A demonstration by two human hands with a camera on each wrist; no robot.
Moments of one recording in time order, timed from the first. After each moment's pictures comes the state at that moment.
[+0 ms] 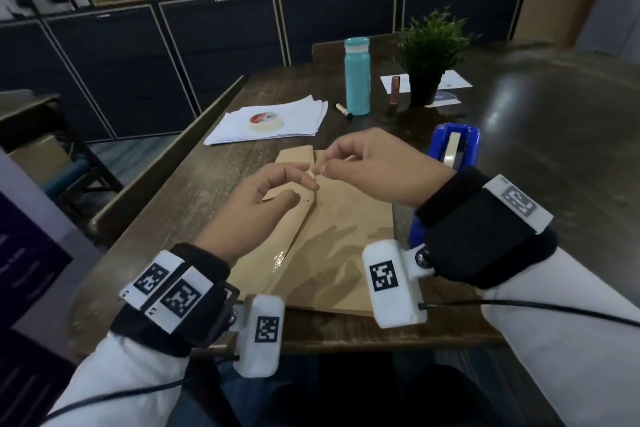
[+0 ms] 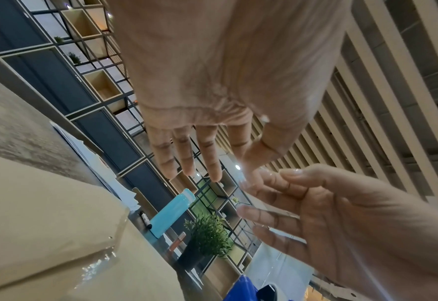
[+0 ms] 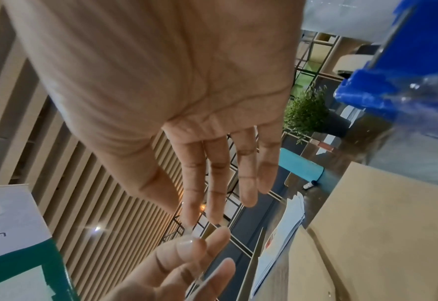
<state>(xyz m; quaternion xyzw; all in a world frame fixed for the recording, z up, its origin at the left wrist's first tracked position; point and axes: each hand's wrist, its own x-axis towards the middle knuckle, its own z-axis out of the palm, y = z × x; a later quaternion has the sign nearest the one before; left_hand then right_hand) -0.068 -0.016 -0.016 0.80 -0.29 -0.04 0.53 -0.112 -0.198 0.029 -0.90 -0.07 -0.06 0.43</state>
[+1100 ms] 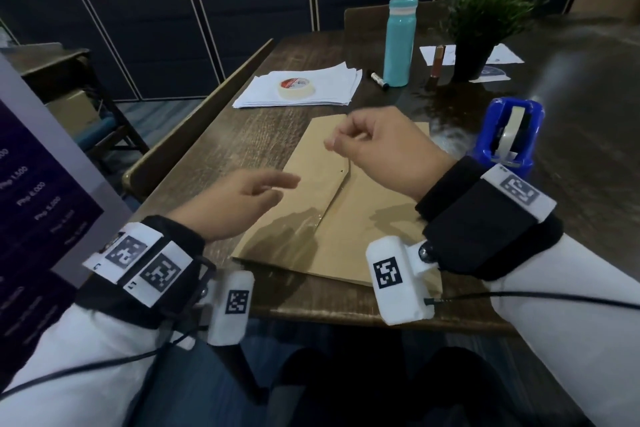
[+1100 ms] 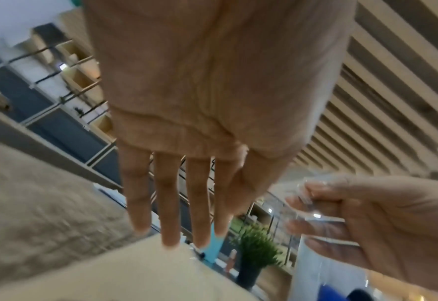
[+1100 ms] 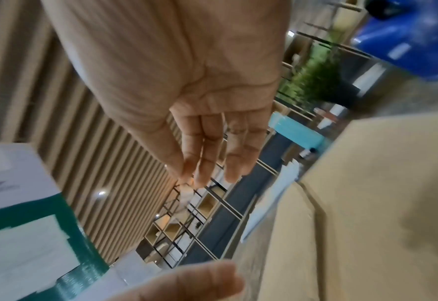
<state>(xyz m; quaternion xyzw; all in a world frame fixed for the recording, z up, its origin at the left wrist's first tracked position) -0.052 0.055 -0.032 0.91 -0.23 -0.12 0.32 -0.087 -0.155 0.002 -0.88 -0.07 -0.12 0.45</state>
